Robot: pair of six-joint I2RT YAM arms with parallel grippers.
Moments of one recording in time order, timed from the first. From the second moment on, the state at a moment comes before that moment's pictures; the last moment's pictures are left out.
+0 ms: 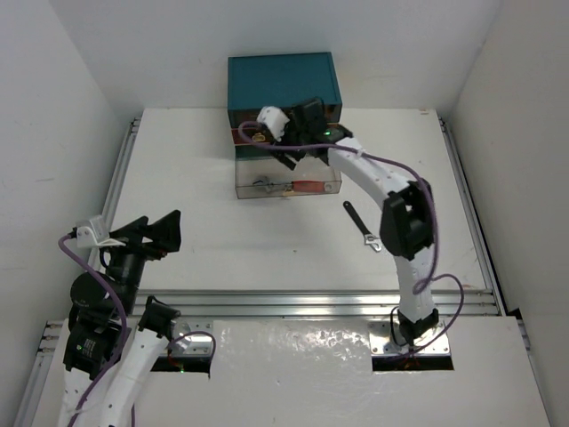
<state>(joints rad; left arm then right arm) -0.26 0.13 0.70 -0.50 -0.22 -0.49 0.54 2.17 1.91 -0.45 -0.18 -0.70</state>
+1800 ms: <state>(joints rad) -0.26 0.07 0.70 -0.49 -0.18 -0.48 0.46 1.45 0.99 -0.35 -0.07 -0.27</state>
